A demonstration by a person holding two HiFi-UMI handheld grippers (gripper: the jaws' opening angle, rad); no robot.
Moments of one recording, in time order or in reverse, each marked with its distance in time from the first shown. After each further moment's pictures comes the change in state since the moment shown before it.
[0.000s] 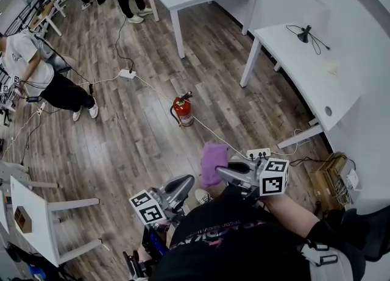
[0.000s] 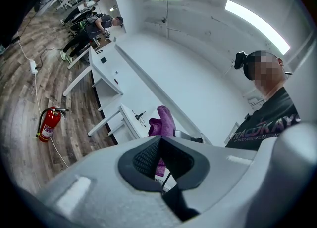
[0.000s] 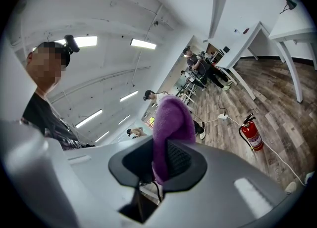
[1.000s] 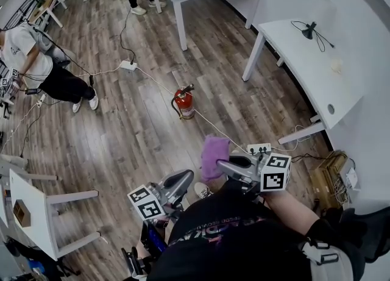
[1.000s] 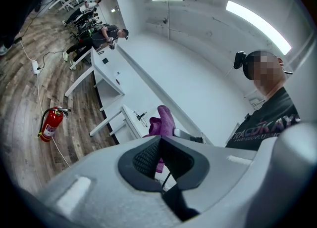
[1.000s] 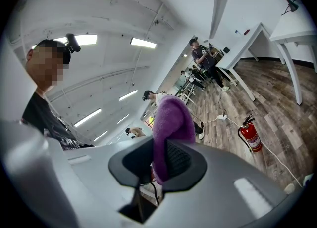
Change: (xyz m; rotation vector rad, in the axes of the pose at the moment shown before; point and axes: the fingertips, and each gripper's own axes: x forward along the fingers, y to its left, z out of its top) left arm -0.005 0.005 0.002 -0.006 -0.007 0.018; right arm 0.005 -0.004 0.004 -0.011 0.001 -0.012
